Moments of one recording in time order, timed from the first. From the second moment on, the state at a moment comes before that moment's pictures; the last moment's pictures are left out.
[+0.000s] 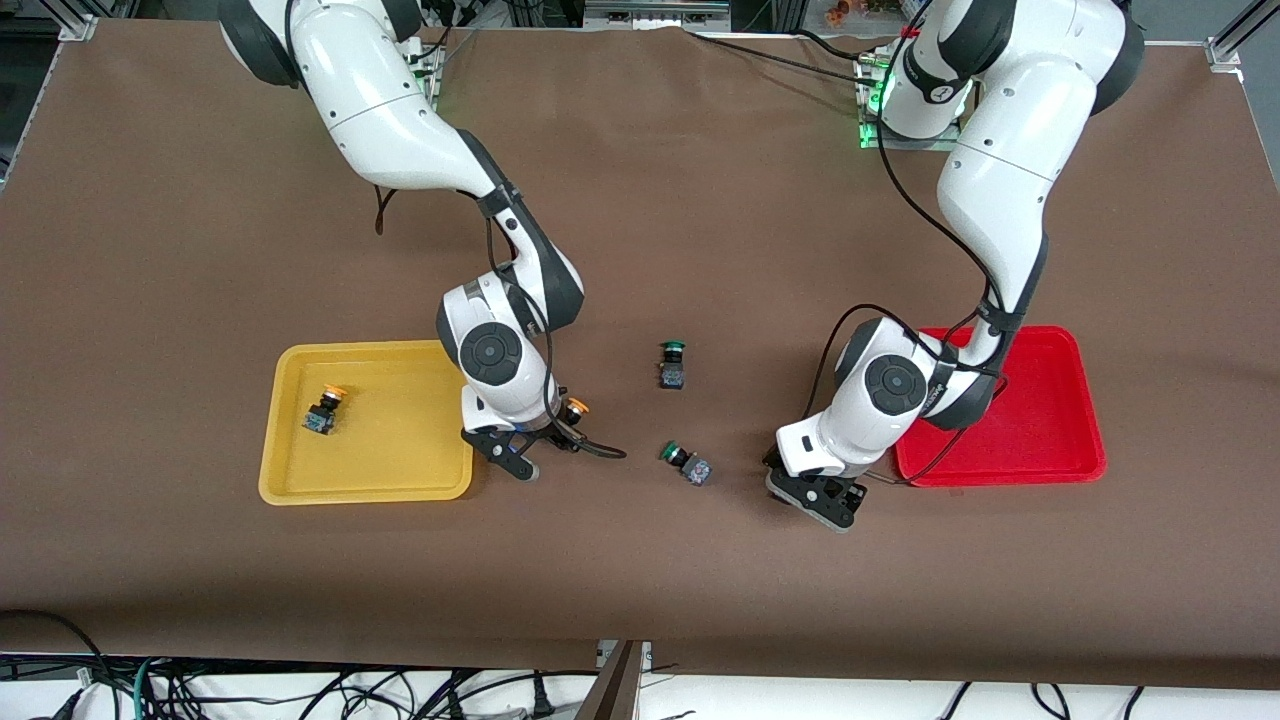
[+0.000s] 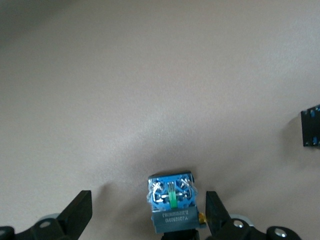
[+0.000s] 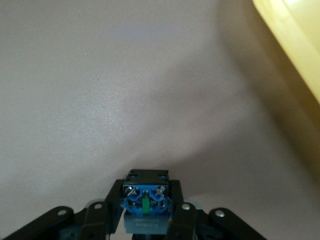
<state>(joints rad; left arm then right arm) -0.16 0.94 -0.23 -1.39 0.24 2.56 0.12 0.57 0.95 -0.07 -1.26 0.10 2.28 1.05</state>
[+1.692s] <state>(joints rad) 0.15 0.63 -0.23 -1.52 0.24 1.94 0.52 0.31 0.72 -0.15 -1.29 0.08 1.78 0.30</state>
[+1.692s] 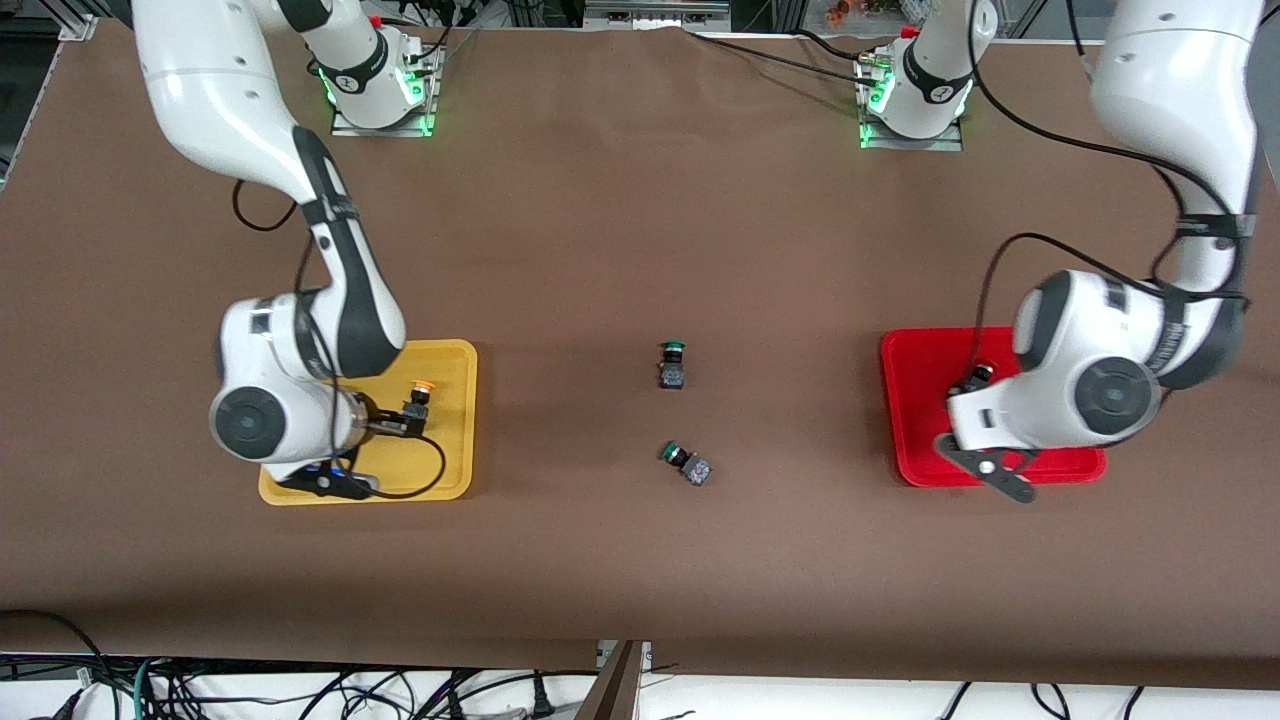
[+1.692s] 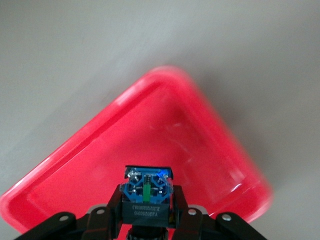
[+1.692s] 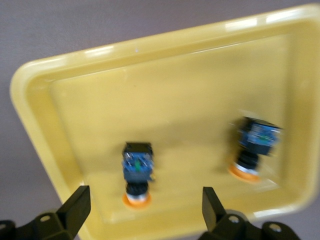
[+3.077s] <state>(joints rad) 0.21 0.20 -0.27 -1.51 0.06 1.61 0.16 0.20 0.10 -0.19 -1.35 0.00 1.36 0.13</state>
